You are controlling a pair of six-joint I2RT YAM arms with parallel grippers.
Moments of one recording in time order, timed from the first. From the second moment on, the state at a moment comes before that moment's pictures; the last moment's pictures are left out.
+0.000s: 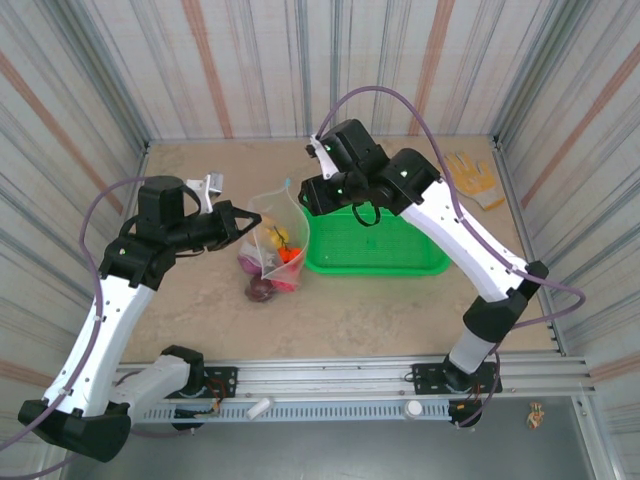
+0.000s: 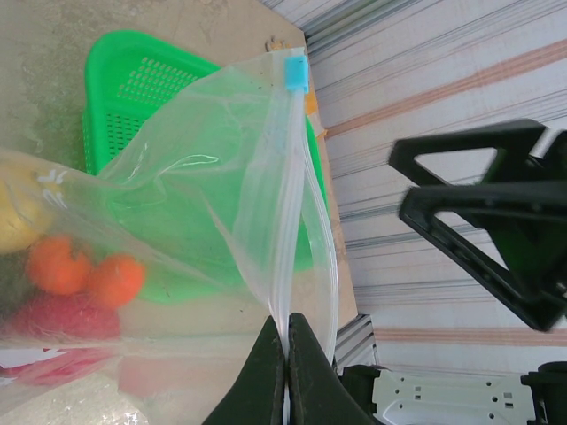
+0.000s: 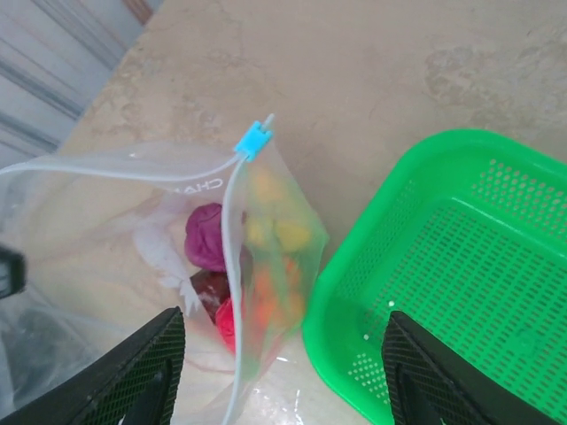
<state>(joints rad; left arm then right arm) -0.30 0.96 1.16 -0.73 0.61 -0.73 0.83 1.70 2.04 -1.14 -0.04 0.34</state>
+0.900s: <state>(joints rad) -0.32 0.89 1.25 -0.75 0.59 -0.60 0.80 2.04 2.43 -1.08 -0.24 0.26</state>
